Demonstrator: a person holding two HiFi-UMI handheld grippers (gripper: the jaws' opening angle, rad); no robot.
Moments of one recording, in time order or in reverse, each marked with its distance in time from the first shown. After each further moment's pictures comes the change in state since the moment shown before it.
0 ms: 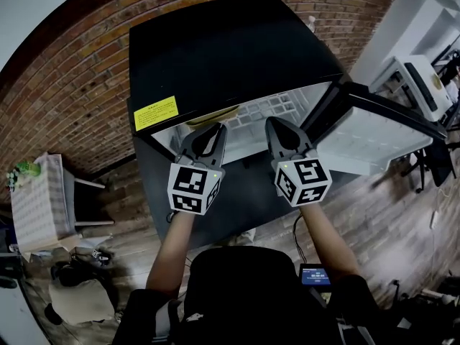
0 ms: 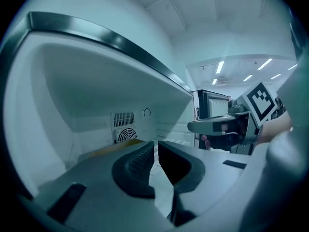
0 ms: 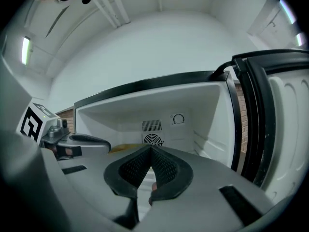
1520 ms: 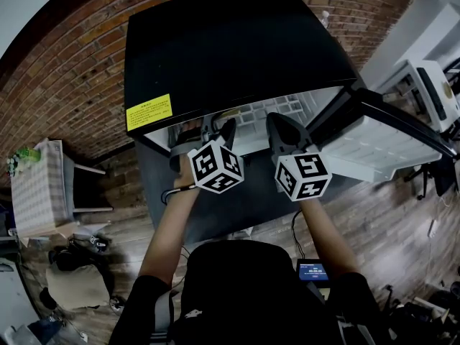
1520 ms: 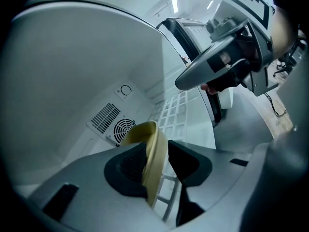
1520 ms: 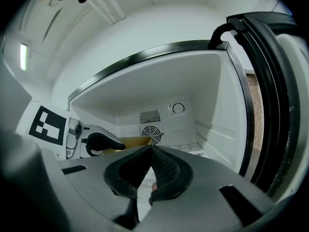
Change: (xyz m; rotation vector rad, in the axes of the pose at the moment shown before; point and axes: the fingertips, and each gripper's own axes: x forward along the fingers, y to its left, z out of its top) left arm 0.067 0.008 -0.059 0.683 0.402 0.057; right arm 0.029 -0.016 -0.027 0.034 0.054 0.049
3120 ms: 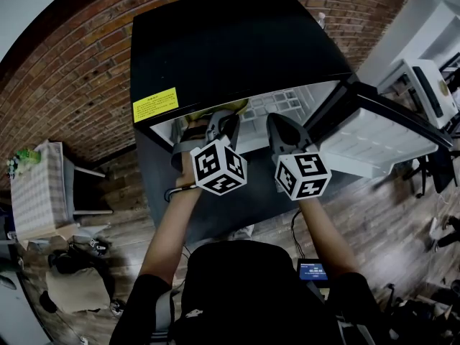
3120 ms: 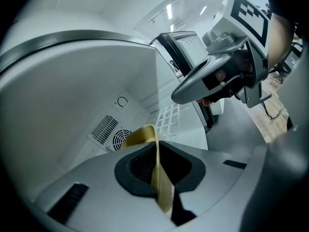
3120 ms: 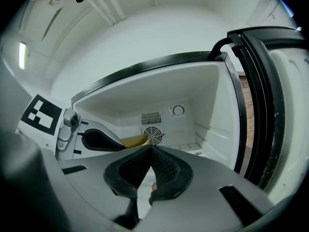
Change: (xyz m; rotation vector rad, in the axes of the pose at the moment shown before) left arm -0.026 -0.007 0.024 0.032 -0.068 -0.052; right arm -0.015 0.011 0.002 0.001 -0.008 -0.023
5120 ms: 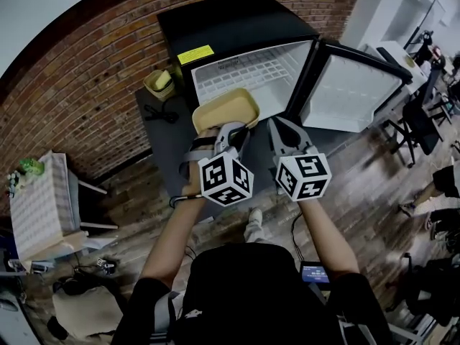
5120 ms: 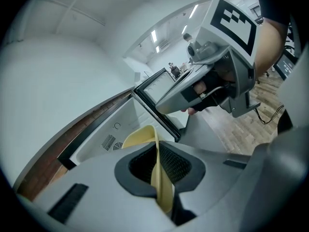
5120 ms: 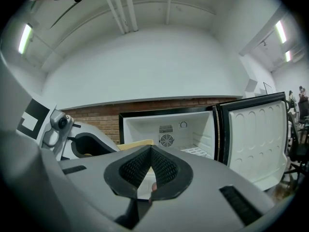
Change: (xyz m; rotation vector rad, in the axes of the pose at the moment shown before) left arm -0.213 -0.087 0.003 0.110 -0.225 -0.070; right arm -0.155 0.161 0.007 -0.045 -0.094 -0.165
